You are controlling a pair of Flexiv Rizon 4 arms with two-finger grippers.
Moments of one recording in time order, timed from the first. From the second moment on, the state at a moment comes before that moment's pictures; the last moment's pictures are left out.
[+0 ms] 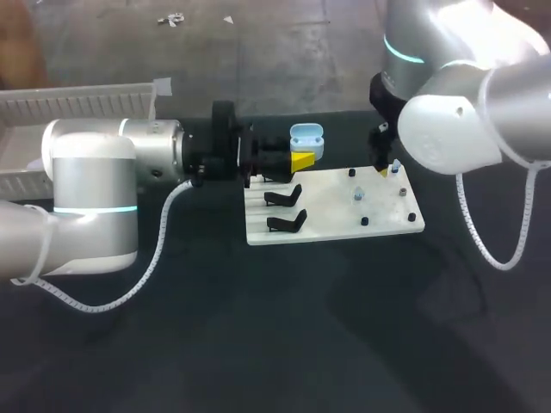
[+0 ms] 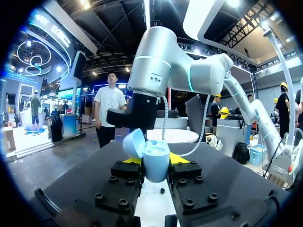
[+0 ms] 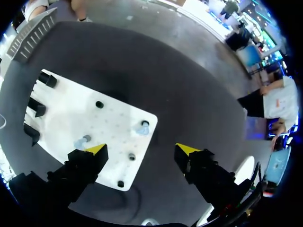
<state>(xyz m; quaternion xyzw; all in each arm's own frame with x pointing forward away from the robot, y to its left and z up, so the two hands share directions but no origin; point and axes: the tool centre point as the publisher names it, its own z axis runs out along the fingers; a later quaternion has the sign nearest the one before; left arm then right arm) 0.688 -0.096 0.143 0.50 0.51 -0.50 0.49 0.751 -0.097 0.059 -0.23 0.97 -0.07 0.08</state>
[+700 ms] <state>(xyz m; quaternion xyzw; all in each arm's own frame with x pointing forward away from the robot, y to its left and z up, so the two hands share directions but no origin) 0.688 -0.096 0.143 0.50 0.51 -0.50 0.49 0.765 -0.091 0.037 -0.20 0.97 -0.11 0.06</state>
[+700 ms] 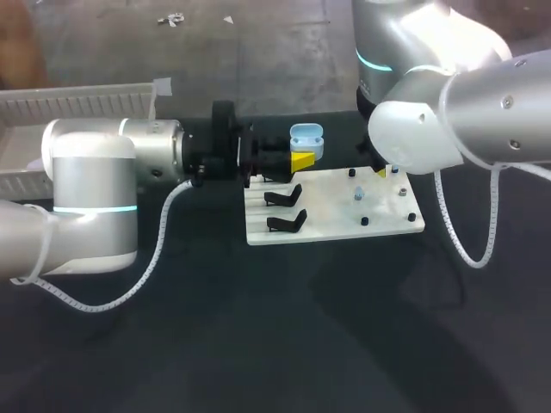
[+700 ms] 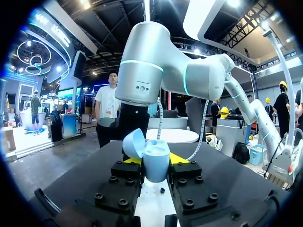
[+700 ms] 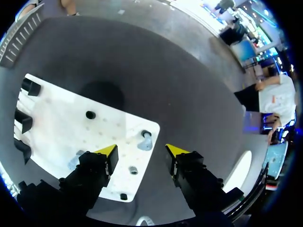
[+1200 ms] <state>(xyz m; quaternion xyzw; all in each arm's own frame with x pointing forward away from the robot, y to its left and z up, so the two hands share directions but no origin) 0.688 -0.096 0.143 0.50 0.51 -0.50 0.49 0.765 -0.095 0.030 -0.18 0.97 -0.11 0.08</state>
